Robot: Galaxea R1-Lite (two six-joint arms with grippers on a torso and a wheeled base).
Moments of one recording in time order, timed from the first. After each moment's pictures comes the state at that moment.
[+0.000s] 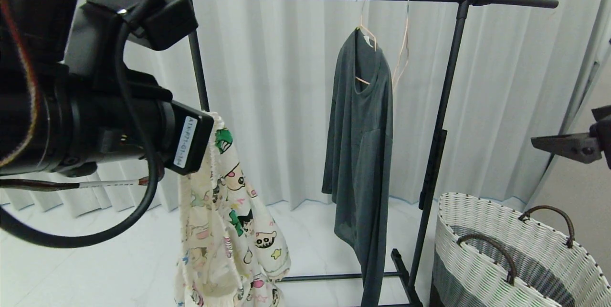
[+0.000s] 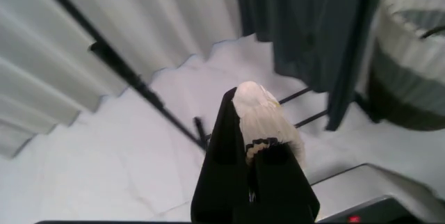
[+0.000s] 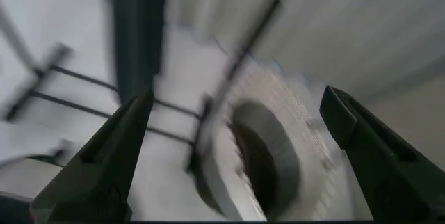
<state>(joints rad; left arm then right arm) -0.71 1.40 -1.38 0.52 0.39 0.07 0.45 1.24 -1.29 0.53 -0.29 -0.14</state>
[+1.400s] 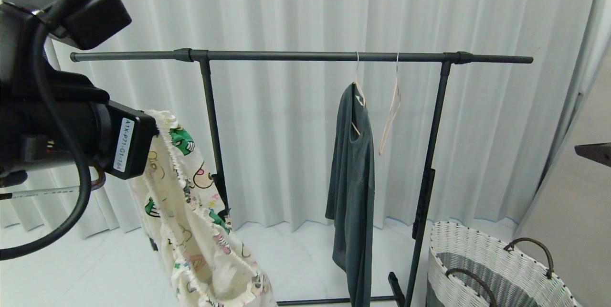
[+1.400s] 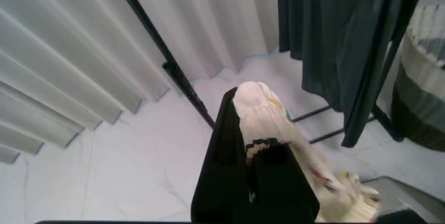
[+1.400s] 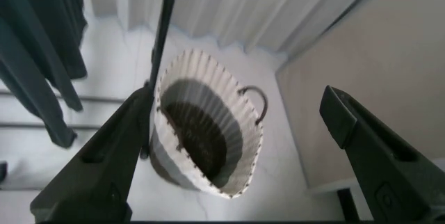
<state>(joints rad) -0.62 1.31 -1.31 0.51 0.40 0.10 0.21 1.21 -1.21 0.48 -0.28 -0.19</state>
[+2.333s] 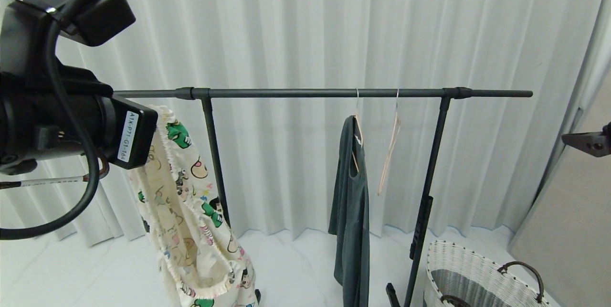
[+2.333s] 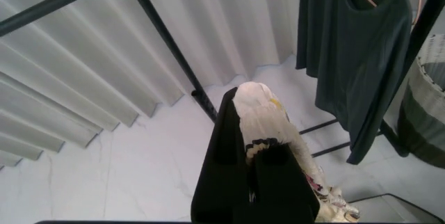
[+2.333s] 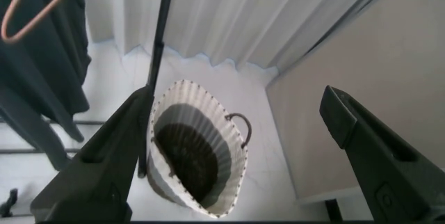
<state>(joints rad) -0.58 1.32 -1.32 0.49 0.40 0.13 0.20 1.23 -1.16 0.33 -0.28 -0.19</state>
